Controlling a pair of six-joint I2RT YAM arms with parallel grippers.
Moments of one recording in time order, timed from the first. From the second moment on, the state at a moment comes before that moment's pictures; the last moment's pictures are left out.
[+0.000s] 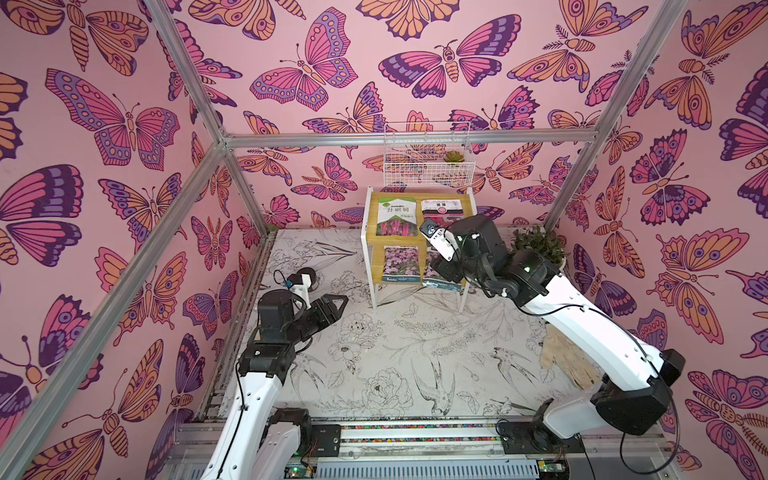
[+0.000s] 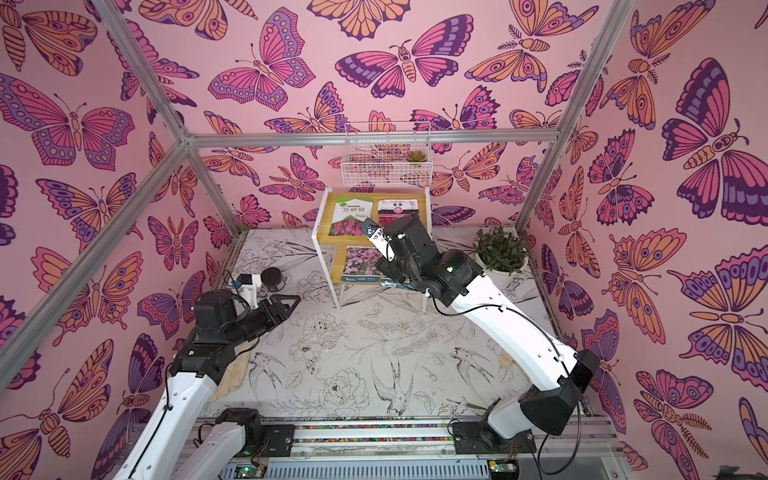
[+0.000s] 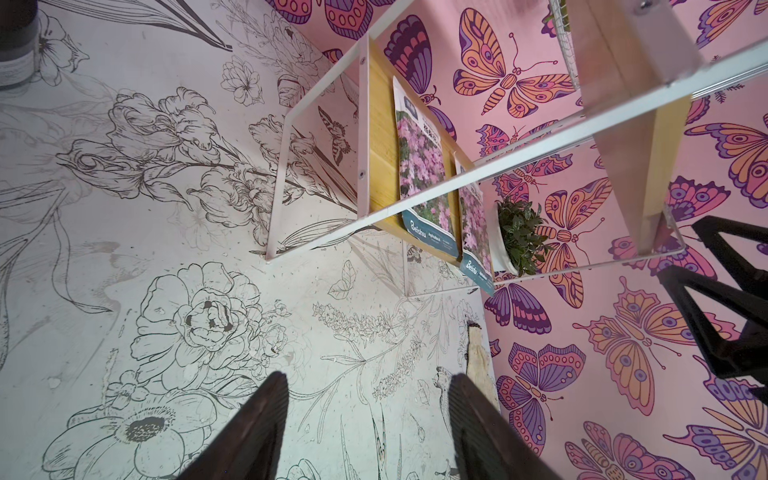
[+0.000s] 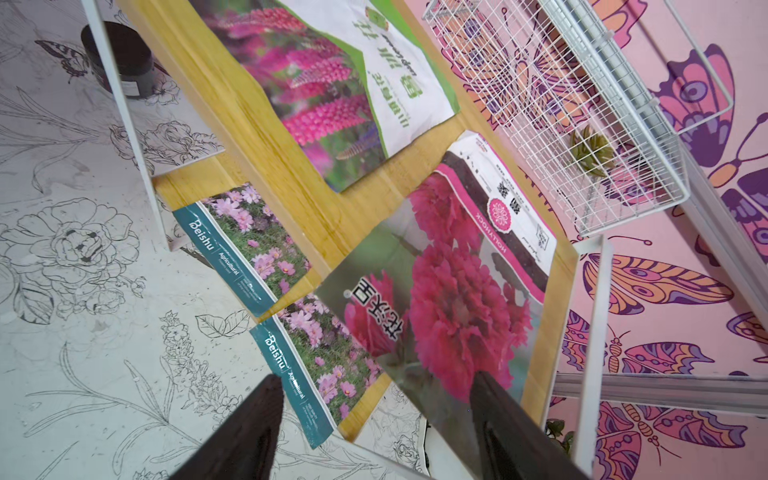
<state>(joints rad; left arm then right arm) -0.03 0.79 0.68 -0.40 0.55 -0.69 0.79 1.50 1.72 -0.82 0.40 -0.39</state>
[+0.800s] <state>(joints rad) -0.03 0.79 0.69 -0.41 0.57 -0.69 0.76 1.61 1.76 -0.78 0.45 -0.44</state>
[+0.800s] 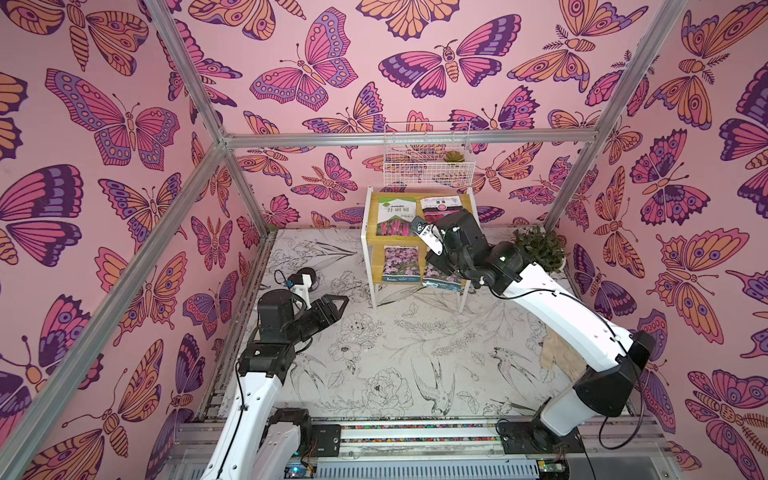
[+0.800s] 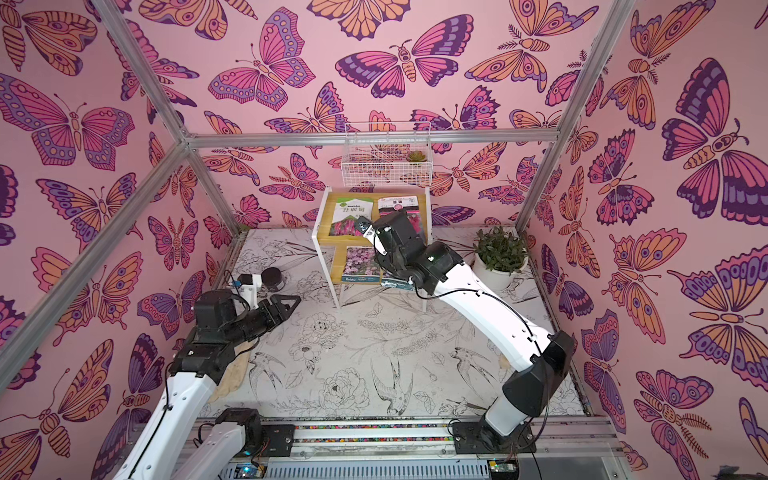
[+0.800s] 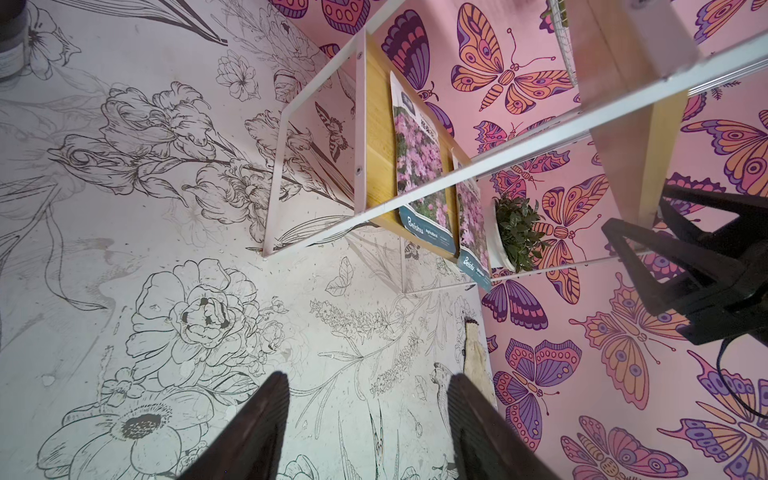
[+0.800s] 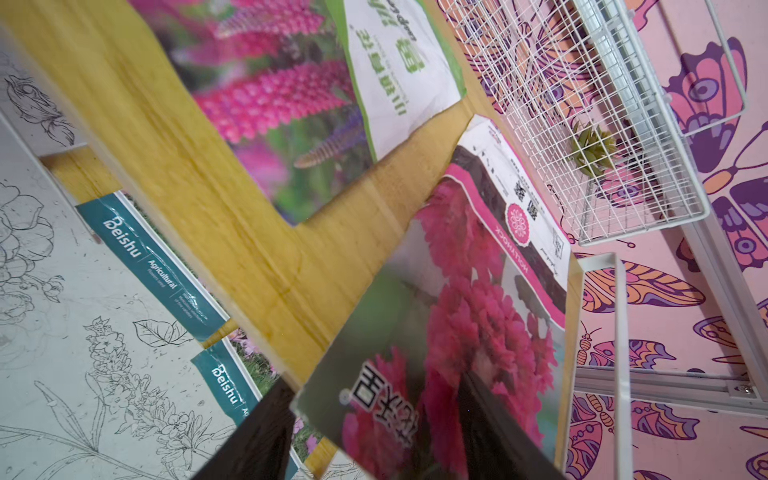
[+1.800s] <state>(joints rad) -0.27 0.90 0.87 -0.43 0.41 -0.66 0.71 1.64 1.89 -0.92 0.25 -0.33</state>
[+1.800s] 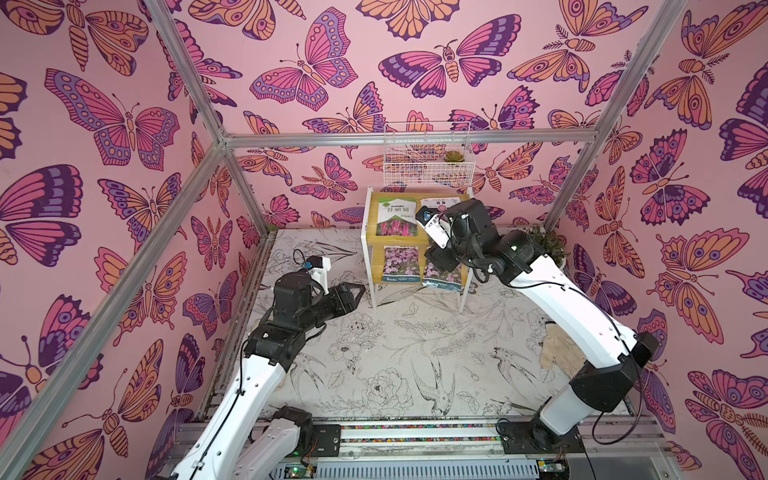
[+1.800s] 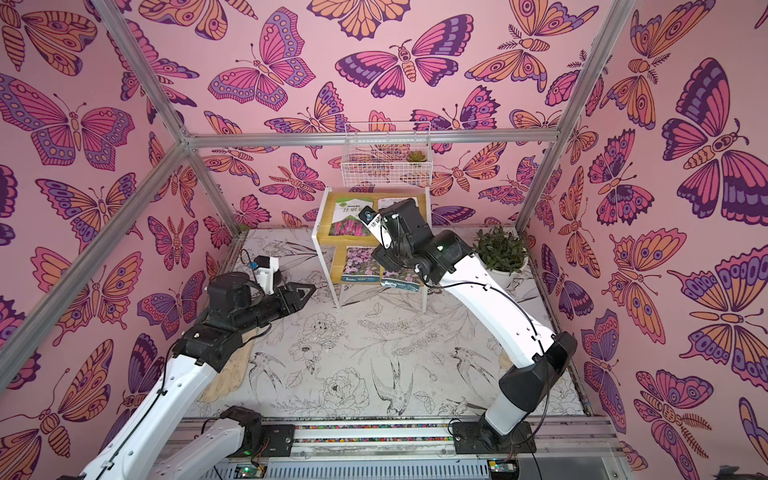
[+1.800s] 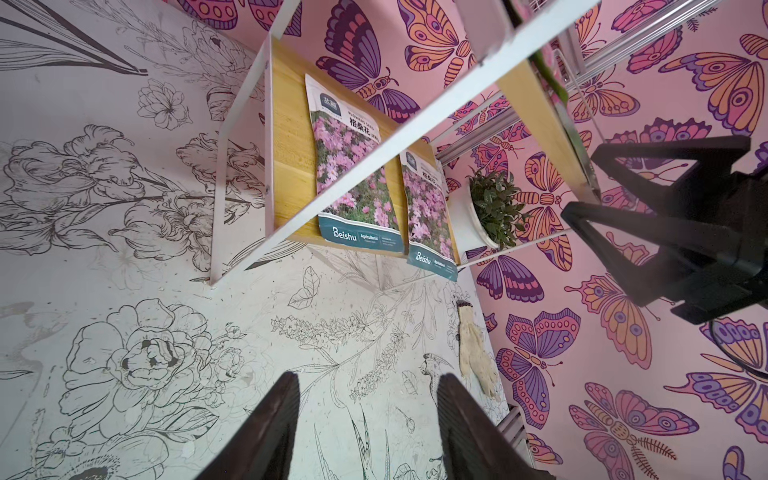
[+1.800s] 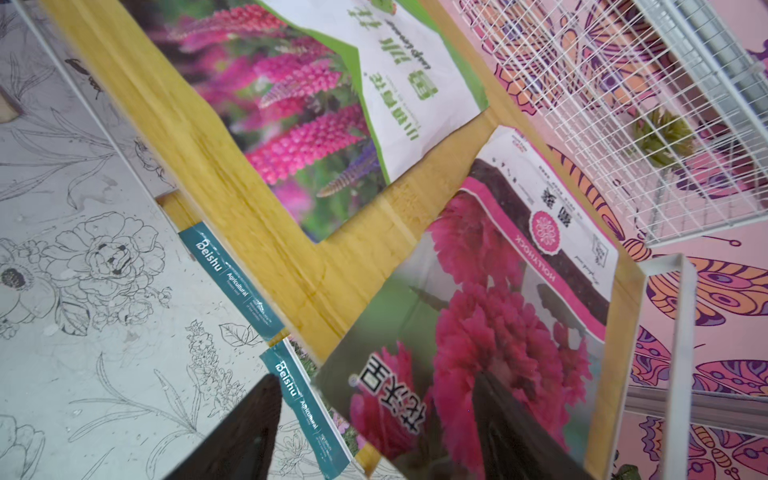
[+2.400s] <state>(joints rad) -0.27 0.90 0.87 -0.42 0.40 -0.66 0.71 1.63 1.88 -0.92 0.24 -0.31</state>
